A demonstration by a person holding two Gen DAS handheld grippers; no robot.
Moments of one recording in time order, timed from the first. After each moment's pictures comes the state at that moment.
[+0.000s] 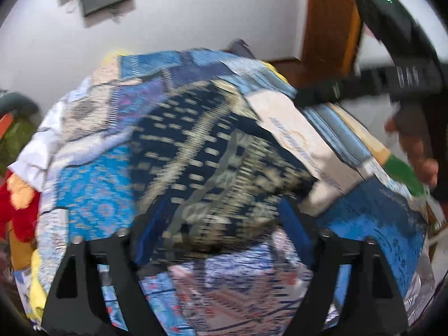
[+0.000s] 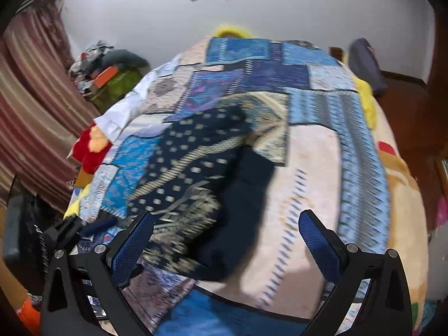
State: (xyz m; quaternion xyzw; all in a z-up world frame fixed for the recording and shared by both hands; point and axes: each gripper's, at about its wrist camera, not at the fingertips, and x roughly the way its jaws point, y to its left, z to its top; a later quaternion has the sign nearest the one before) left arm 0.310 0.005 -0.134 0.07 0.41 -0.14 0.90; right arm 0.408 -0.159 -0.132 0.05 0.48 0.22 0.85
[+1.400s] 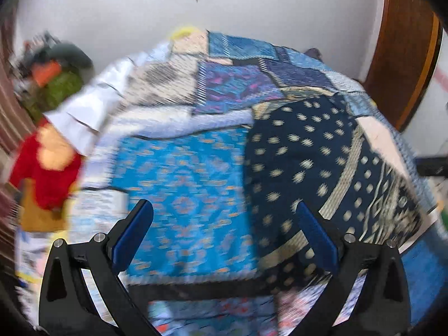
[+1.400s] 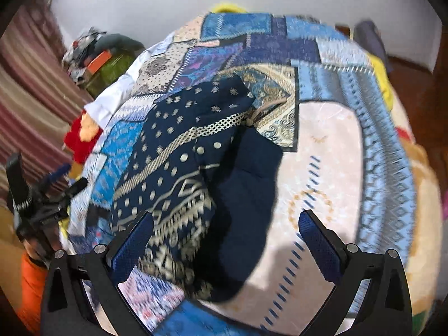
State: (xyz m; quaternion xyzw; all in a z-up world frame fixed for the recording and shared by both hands) left arm 0.383 0.133 -0.179 -0.02 0.44 -0.03 0.90; right arm 0.446 -0.150 -0.180 0.07 0.54 0.22 0.81
